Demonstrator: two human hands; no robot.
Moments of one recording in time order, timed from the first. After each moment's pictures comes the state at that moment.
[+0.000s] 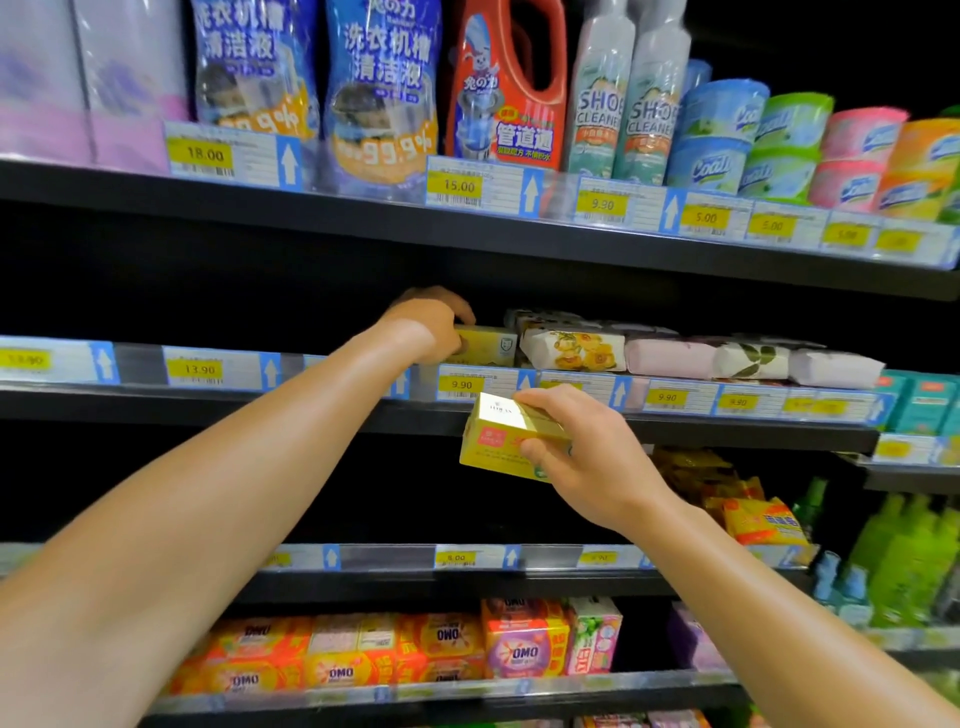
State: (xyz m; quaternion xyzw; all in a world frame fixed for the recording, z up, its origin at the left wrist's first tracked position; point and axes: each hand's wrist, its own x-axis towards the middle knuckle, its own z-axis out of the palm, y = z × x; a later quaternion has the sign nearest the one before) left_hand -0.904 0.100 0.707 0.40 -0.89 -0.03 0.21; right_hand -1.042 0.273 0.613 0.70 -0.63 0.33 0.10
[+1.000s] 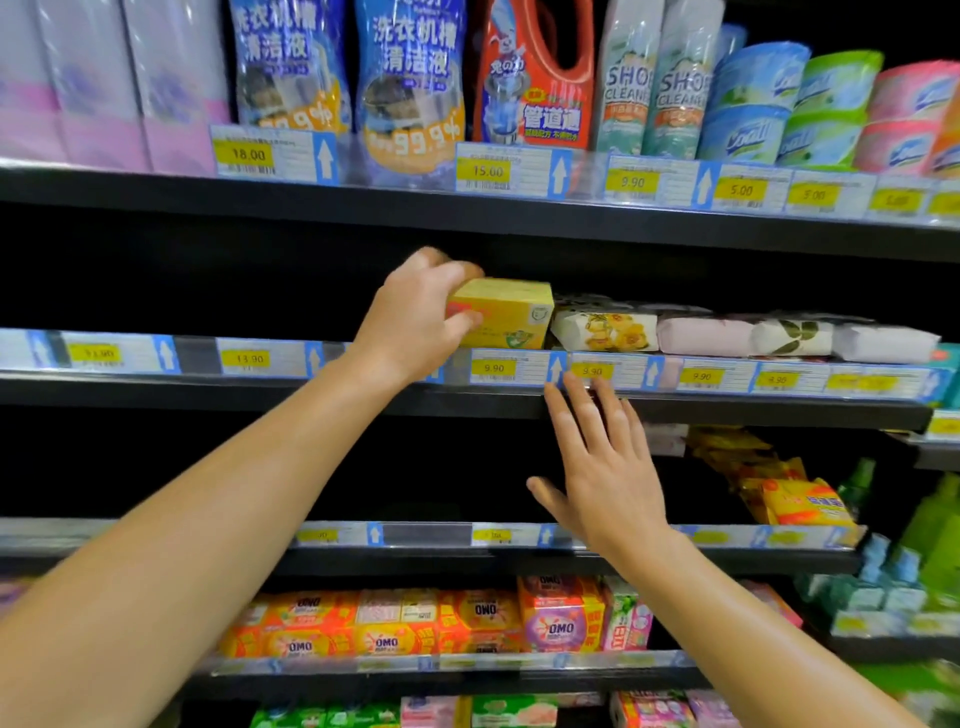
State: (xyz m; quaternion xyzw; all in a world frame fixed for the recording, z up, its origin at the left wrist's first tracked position) left_hand -0.847 0.137 0.684 0.28 -0.85 0.02 0.44; right_hand -1.036 0.252 0.542 0.59 -0.69 0.19 0.36
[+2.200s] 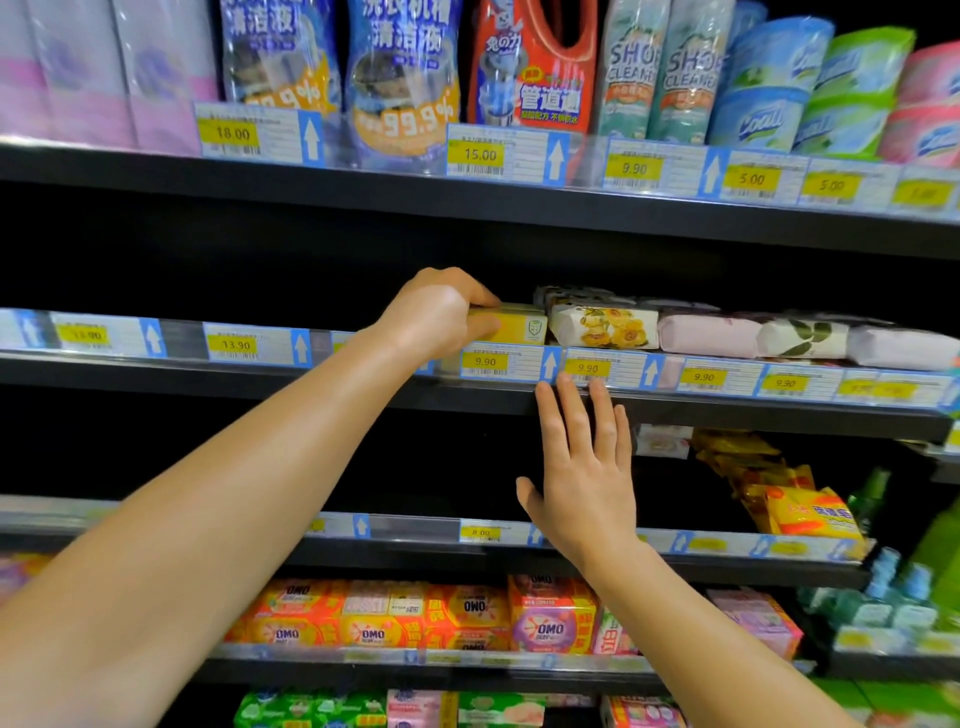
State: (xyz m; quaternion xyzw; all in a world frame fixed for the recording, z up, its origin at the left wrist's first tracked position) left_hand -0.886 0.125 0.694 0.41 -0.87 -0.06 0.28; right_hand -1.037 0.231 0.522 0.56 -0.69 0.24 0.39
